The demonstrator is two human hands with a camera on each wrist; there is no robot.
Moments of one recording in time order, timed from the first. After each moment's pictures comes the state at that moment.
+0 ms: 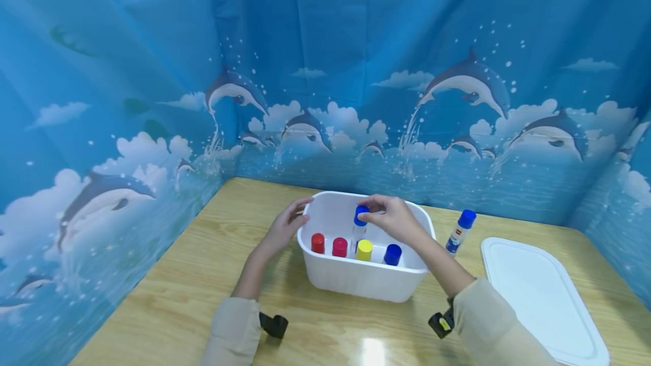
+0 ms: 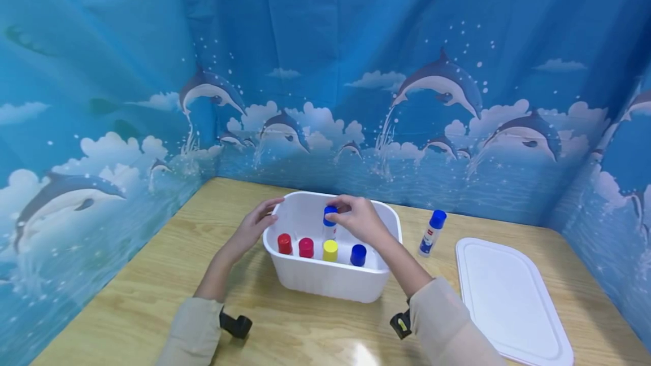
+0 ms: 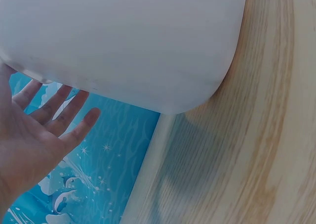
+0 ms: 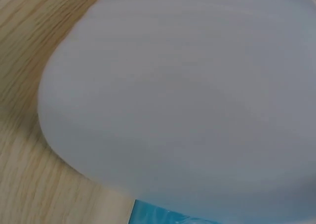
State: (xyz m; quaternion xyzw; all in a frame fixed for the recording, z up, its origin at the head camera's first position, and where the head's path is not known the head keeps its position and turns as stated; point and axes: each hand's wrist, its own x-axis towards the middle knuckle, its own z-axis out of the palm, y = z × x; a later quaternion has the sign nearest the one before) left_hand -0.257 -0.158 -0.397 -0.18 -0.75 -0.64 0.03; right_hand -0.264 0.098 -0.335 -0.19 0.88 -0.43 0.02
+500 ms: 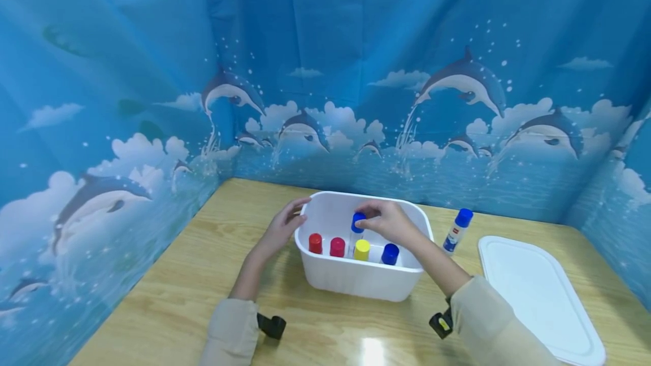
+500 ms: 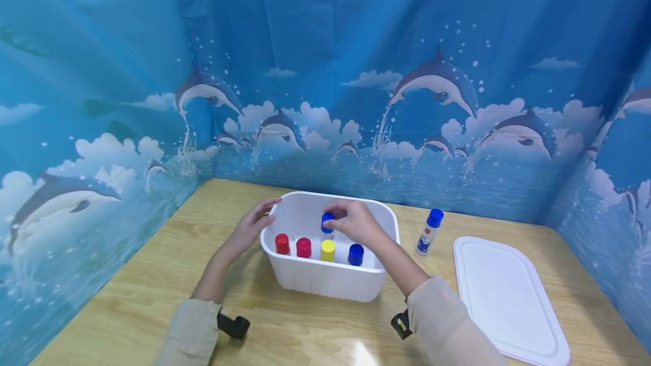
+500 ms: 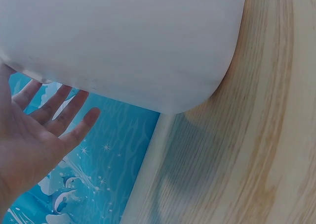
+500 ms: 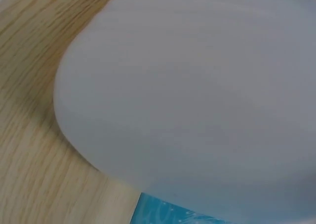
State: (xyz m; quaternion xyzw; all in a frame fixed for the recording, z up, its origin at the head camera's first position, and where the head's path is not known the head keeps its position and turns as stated) left_hand -0.257 -0.157 -0.395 -0.18 -0.75 -0.64 0.04; right_hand -0.266 0.098 -0.342 -0.20 0.89 -0.42 0.04
